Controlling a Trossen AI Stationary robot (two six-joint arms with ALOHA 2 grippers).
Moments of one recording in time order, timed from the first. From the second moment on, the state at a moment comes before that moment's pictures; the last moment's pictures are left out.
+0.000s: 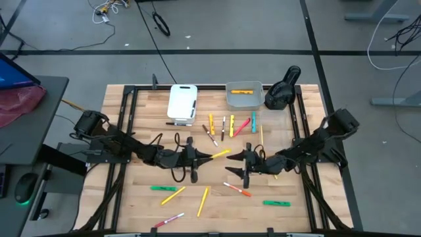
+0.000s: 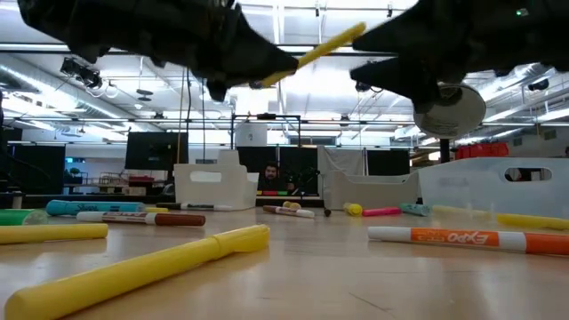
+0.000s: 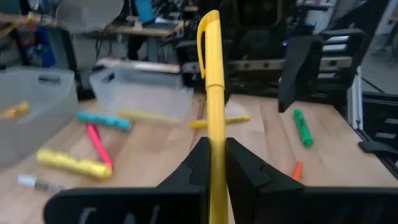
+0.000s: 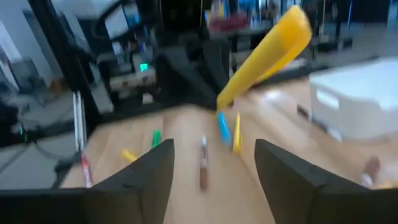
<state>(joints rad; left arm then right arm) -0.34 1.64 0.67 0.83 -0.48 -0.15 0.48 1.62 0.48 1.08 0.60 0.23</state>
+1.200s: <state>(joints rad) -0.33 1.65 0.70 0.69 -0.45 -0.17 0.51 1.33 0.67 0.46 0.84 0.28</state>
